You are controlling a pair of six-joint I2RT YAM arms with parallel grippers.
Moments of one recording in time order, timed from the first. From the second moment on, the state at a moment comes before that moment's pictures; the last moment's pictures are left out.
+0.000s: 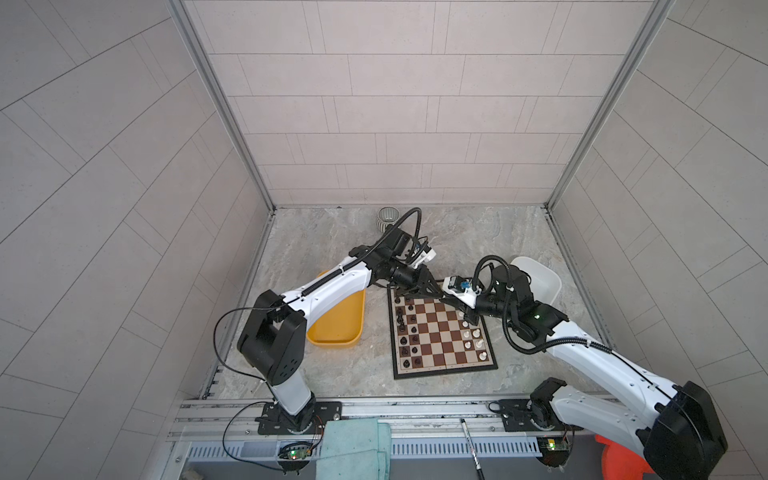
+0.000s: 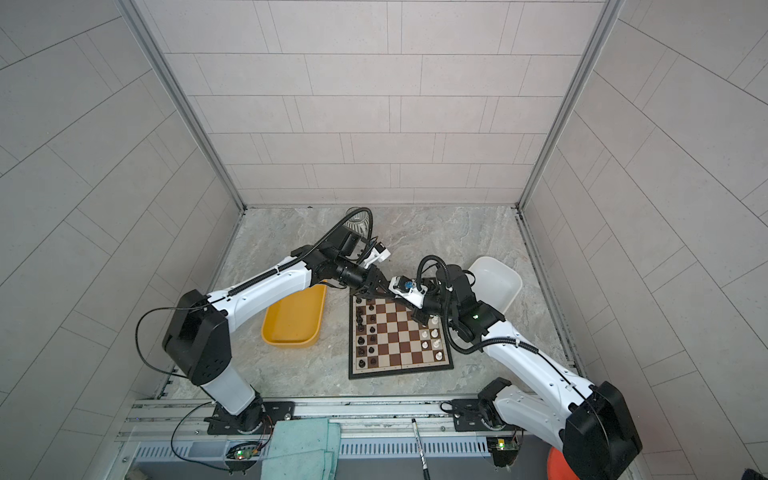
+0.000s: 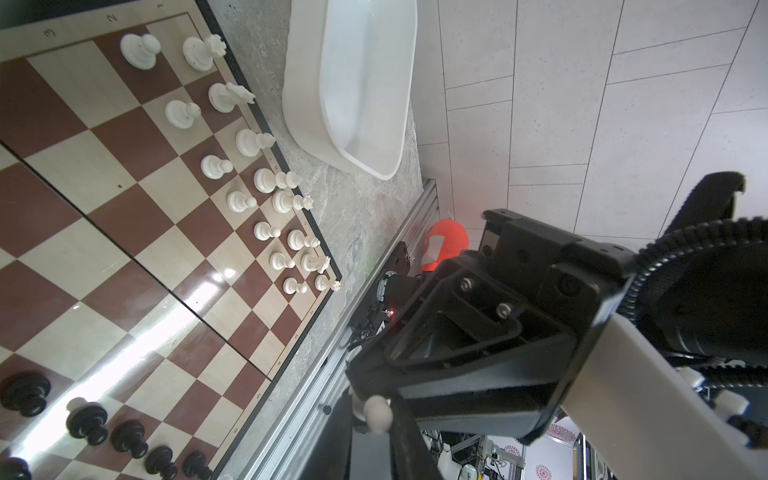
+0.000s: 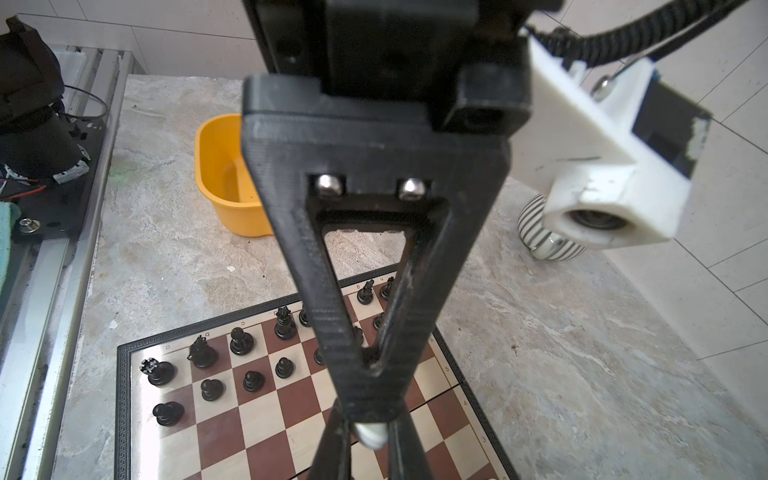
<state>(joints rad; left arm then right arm) -0.64 1.68 1.32 -0.55 0.91 -0.59 0.52 1.02 0.65 -0.11 -0.49 -0.50</state>
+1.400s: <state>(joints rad) -0.82 1.59 1.14 -0.28 0.46 -0.44 0.33 0.75 0.92 -0.41 -0.34 0.02</state>
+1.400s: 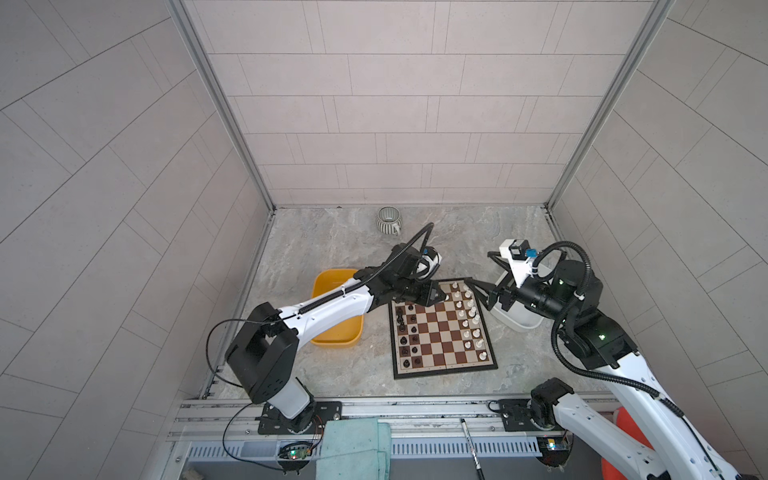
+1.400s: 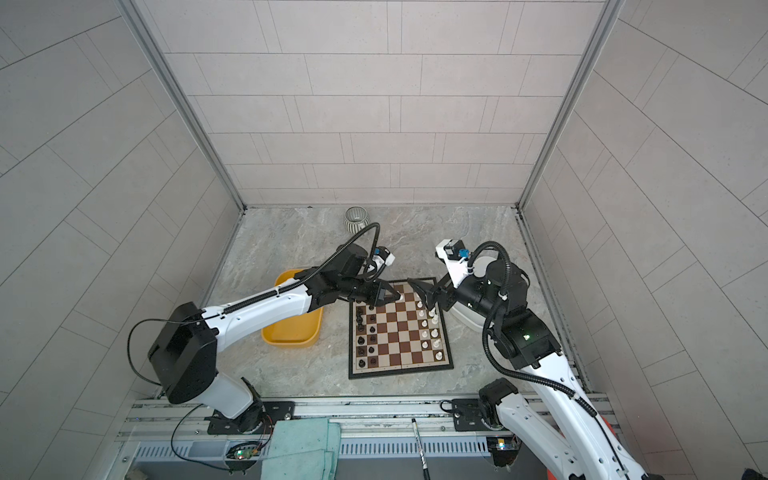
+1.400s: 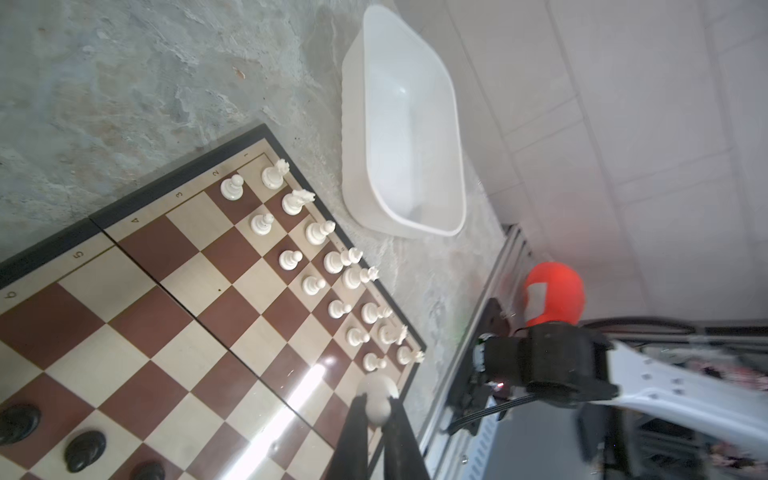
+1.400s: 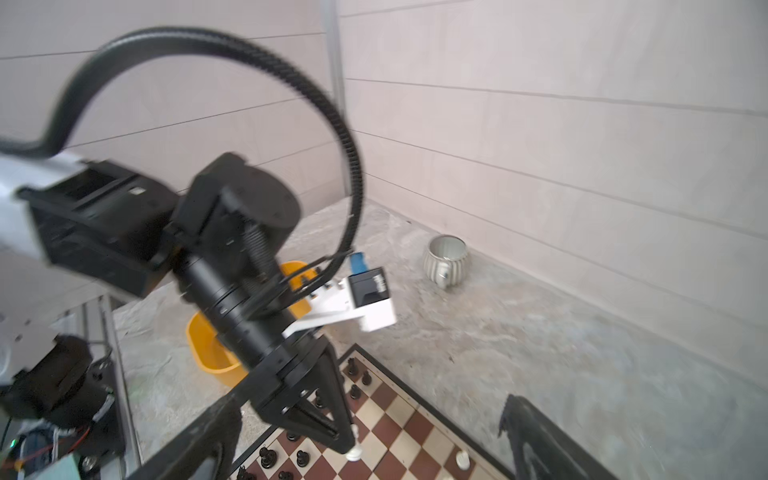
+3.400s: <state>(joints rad) -1.23 1.95 1.28 -0.37 0.11 -0.25 -0.12 0.76 0.91 -0.90 -0.22 0.48</state>
